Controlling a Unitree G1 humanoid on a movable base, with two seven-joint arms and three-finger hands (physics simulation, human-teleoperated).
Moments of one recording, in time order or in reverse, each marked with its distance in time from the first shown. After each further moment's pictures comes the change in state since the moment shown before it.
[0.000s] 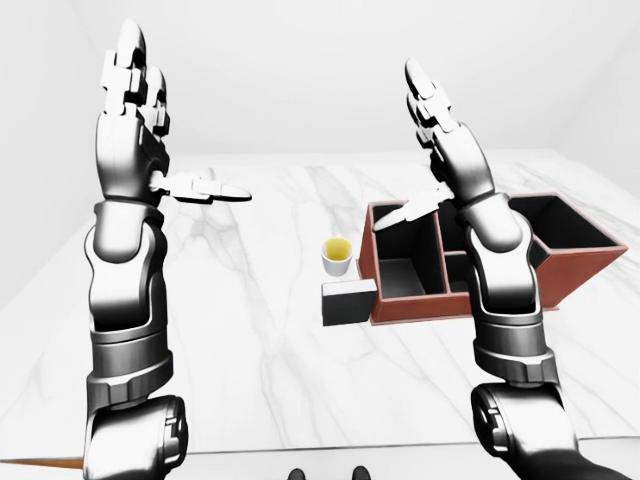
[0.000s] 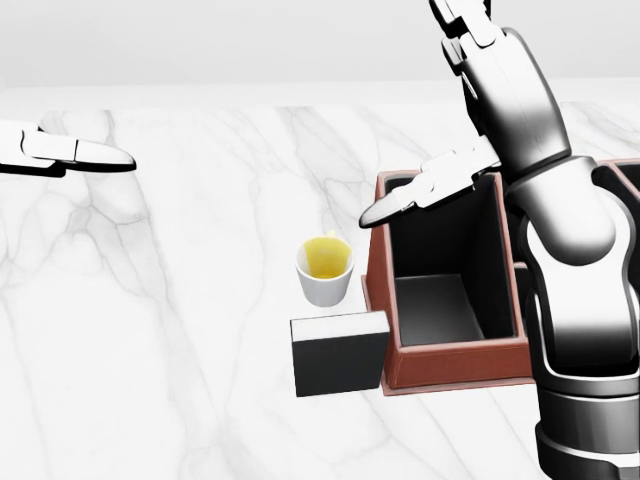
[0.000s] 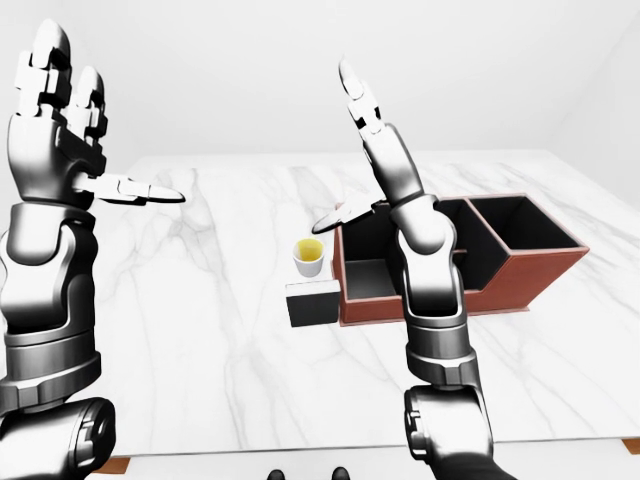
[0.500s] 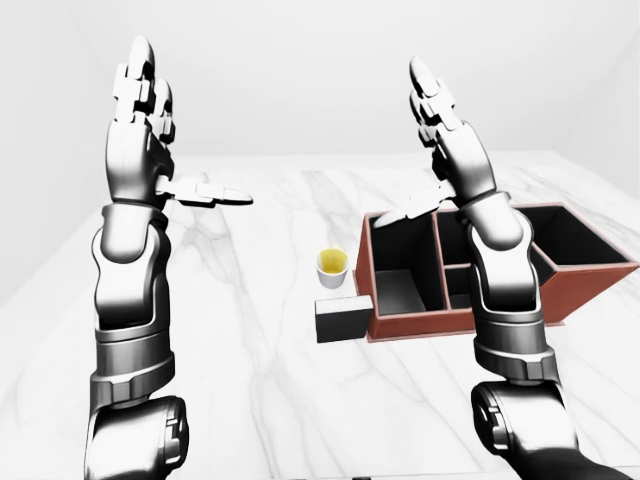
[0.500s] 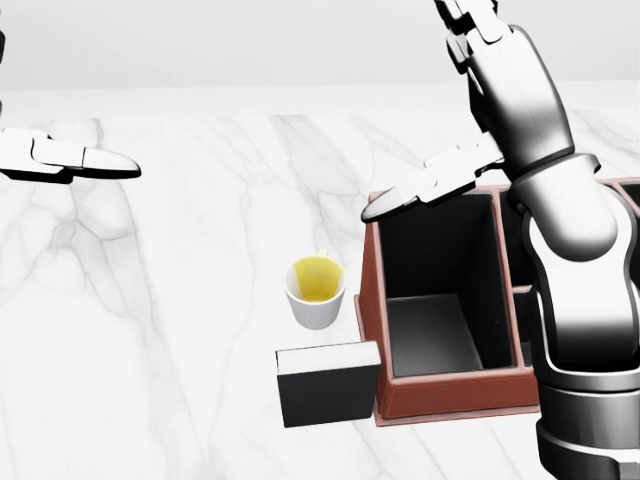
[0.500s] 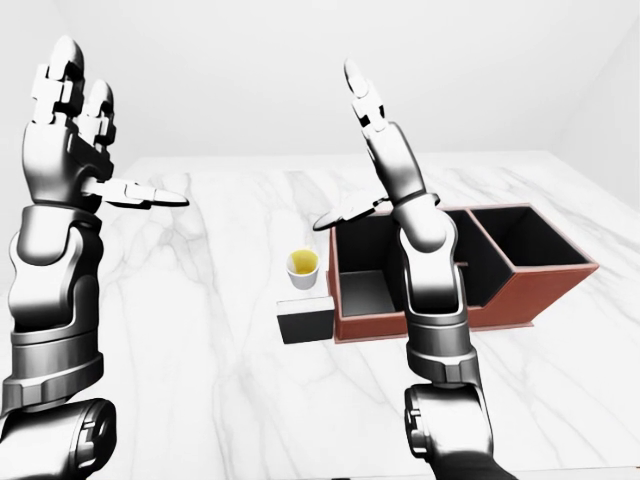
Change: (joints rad) left arm 0.004 -0.005 -0.005 0.038 0.007 0.000 -0.004; right arm -0.008 -0.002 -0.008 0.019 0.020 0.000 -0.012
